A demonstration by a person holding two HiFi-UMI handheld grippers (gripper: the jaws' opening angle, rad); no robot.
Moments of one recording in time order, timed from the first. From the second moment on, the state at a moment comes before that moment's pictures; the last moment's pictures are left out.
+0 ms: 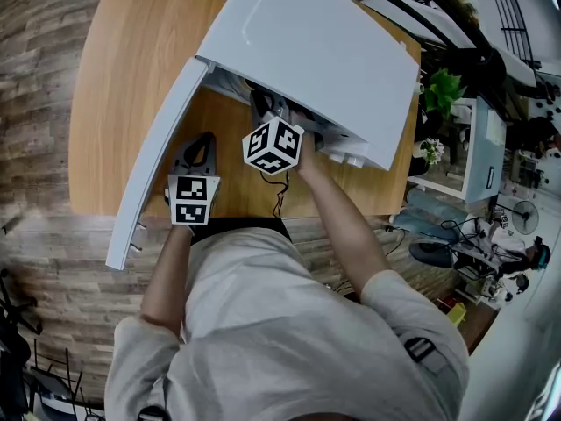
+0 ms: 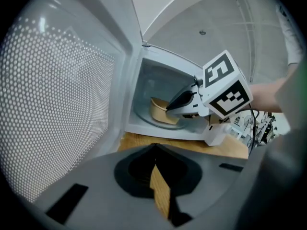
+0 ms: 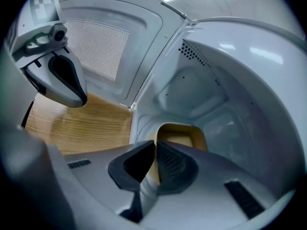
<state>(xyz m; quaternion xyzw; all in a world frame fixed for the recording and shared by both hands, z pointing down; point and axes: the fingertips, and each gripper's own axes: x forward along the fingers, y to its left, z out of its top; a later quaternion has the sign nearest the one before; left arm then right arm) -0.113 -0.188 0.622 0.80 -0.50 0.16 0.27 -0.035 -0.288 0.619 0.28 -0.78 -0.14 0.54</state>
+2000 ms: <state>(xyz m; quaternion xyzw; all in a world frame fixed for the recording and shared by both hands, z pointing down) -0.111 -0.186 0.613 0.82 -0.48 0.17 0.26 -0.029 -0.265 0.599 0.39 -0.80 -0.04 0.46</state>
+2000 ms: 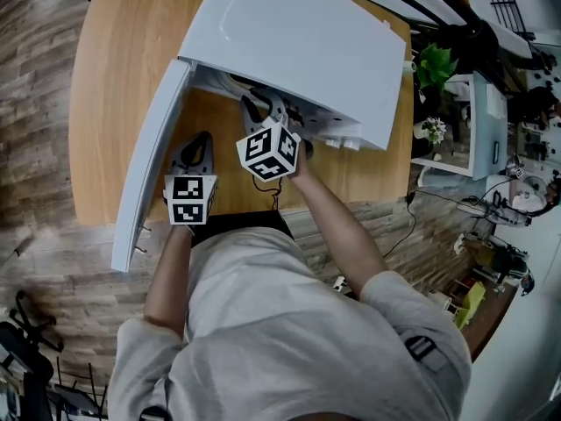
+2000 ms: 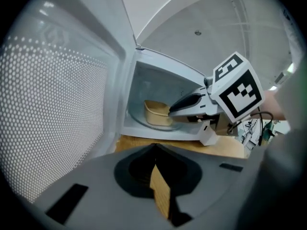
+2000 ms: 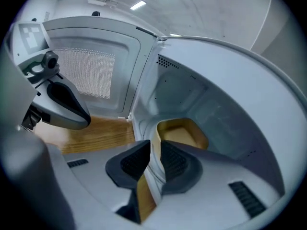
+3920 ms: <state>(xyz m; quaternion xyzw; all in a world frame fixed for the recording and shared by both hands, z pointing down) -0.028 -0.194 0.496 0.89 -0.41 0.15 0.17 0.056 -0.175 0.495 0.54 -0.81 0.12 0.19</state>
